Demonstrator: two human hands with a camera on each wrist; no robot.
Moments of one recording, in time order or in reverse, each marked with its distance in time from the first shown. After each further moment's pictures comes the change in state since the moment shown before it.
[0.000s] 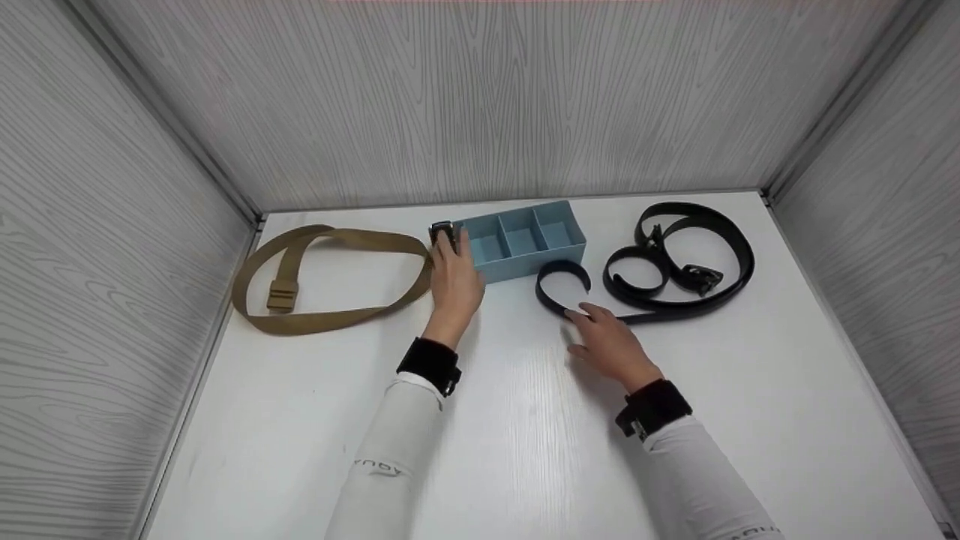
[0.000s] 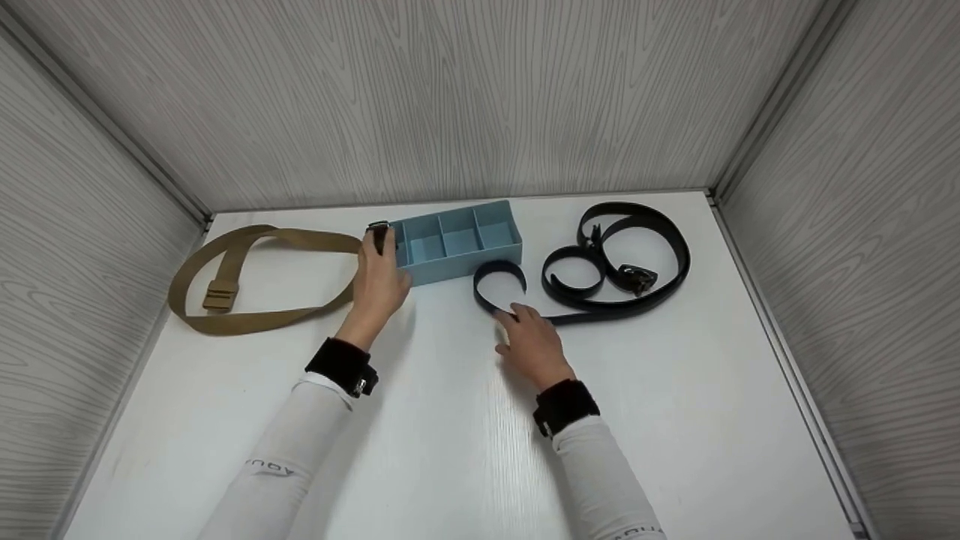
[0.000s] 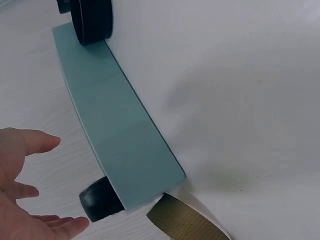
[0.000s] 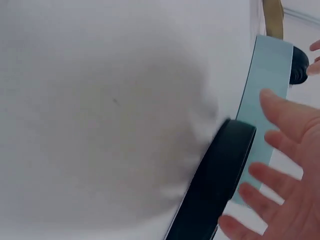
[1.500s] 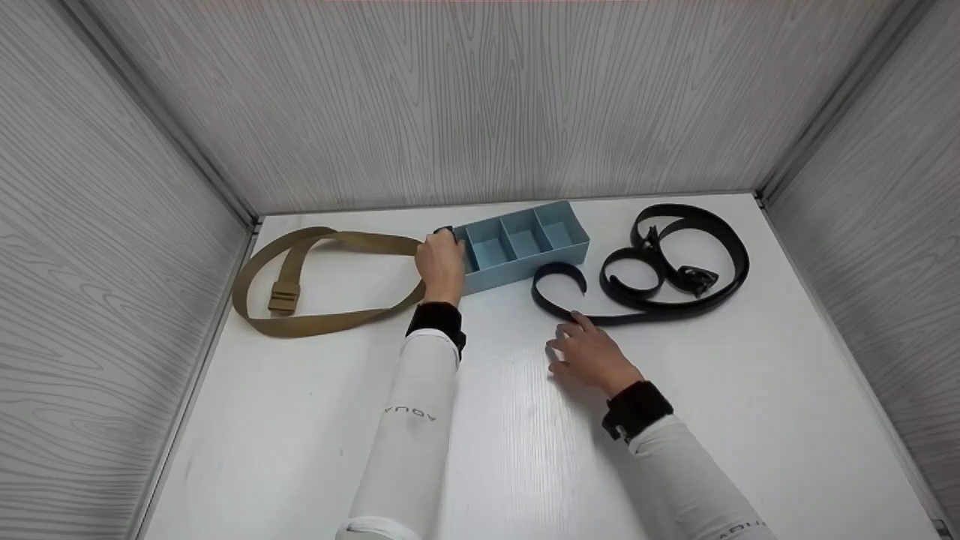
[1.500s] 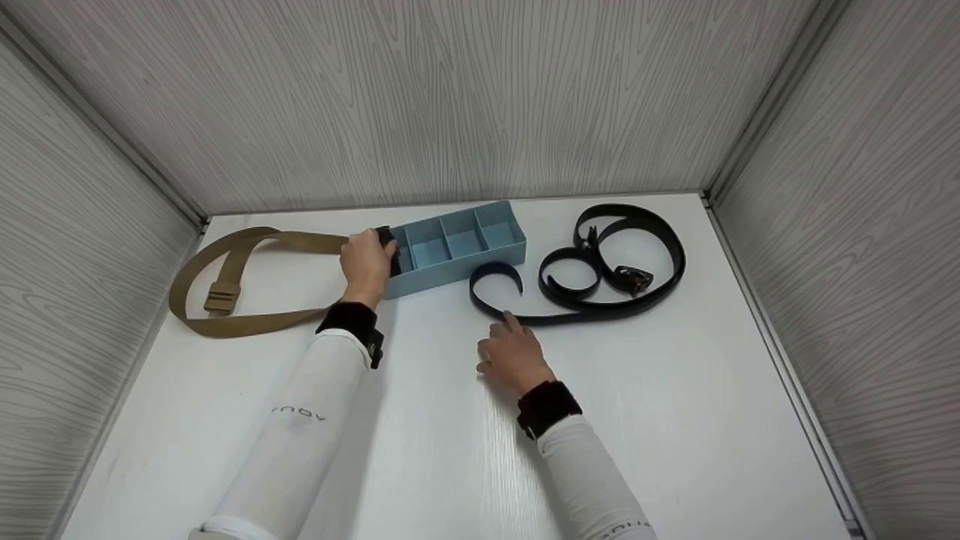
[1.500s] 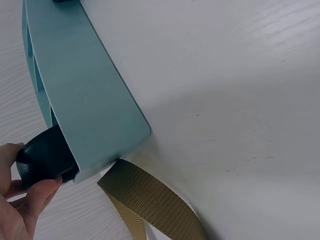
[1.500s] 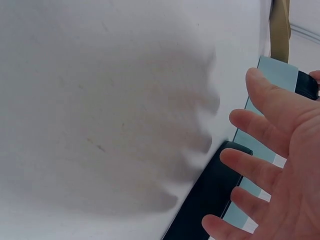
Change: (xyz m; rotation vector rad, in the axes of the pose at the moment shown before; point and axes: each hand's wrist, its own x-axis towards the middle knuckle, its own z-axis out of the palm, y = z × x) left_hand 0.050 -0.015 0.003 0.022 0.083 -0.170; right_hand 0.002 -0.023 0.006 -0.089 -0.105 -0.161
